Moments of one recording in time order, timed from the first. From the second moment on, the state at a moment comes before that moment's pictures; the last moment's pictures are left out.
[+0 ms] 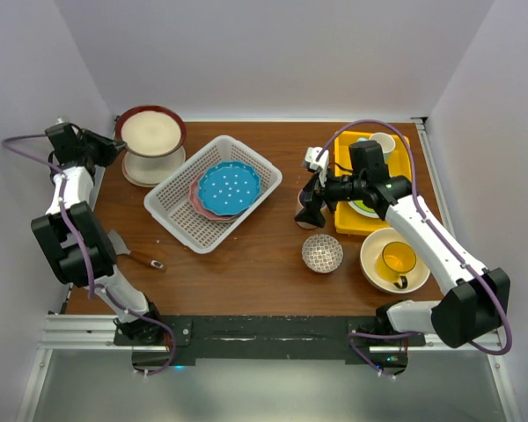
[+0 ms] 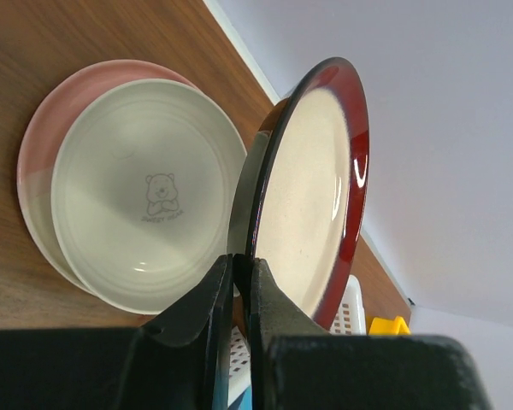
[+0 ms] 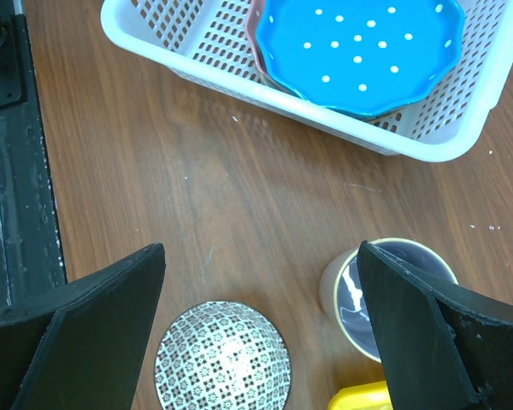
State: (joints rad) left arm 0.45 1.74 1.32 -0.08 0.43 -0.81; right arm 0.37 1.30 1.16 -0.57 -0.77 -0.49
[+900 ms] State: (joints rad) left arm 0.36 1.51 1.17 -0.02 0.50 -0.89; right arm 0.37 1.39 1.30 -0.57 -0.83 -0.41
